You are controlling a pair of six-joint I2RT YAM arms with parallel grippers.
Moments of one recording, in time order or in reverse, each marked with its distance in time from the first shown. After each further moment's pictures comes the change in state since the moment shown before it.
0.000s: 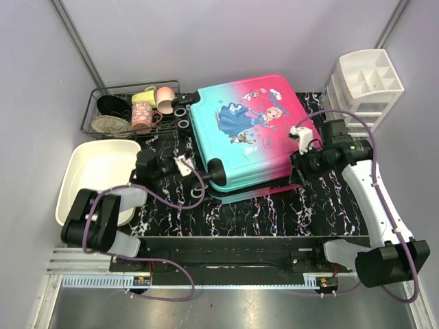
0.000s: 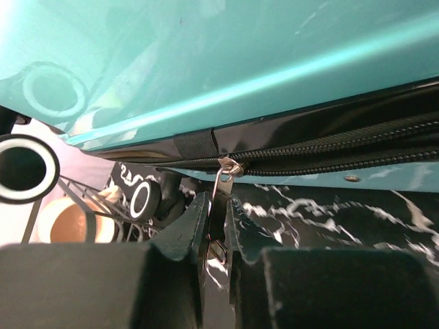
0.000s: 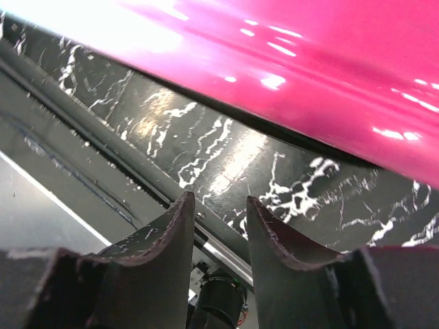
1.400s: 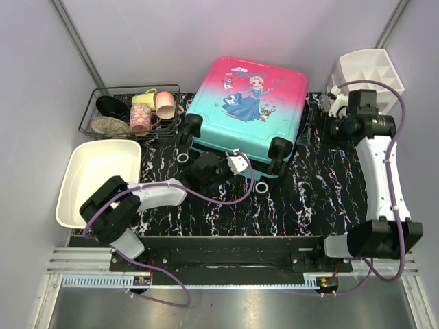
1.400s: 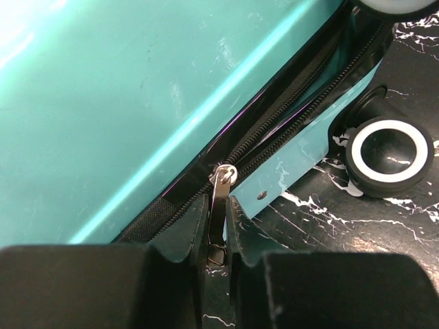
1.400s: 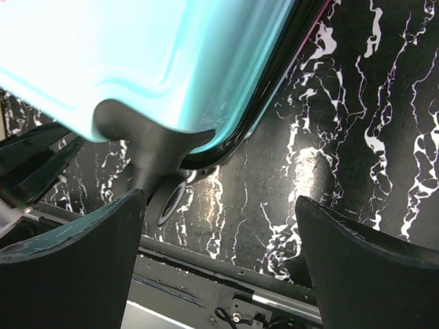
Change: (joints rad) left arm -0.615 0.078 0.283 -0.286 -0.554 -0.457; right arm -0.271 0.220 0.301 0.079 0.075 0.414
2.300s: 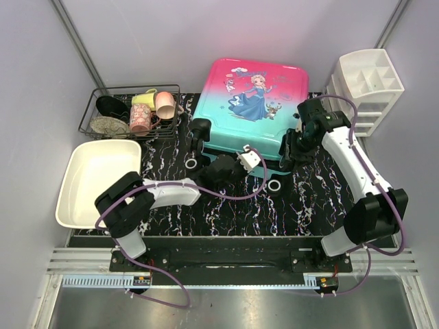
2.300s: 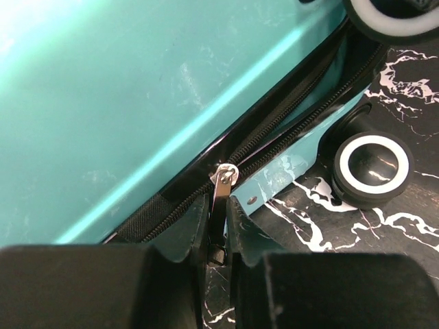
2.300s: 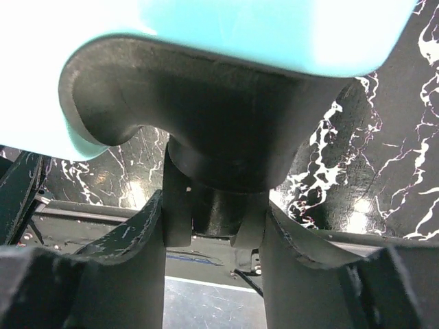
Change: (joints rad) left arm -0.109 0.127 0.131 0.003 -0.202 -0.192; right arm 0.317 0.098 -0.070 -0.087 0.293 0.256
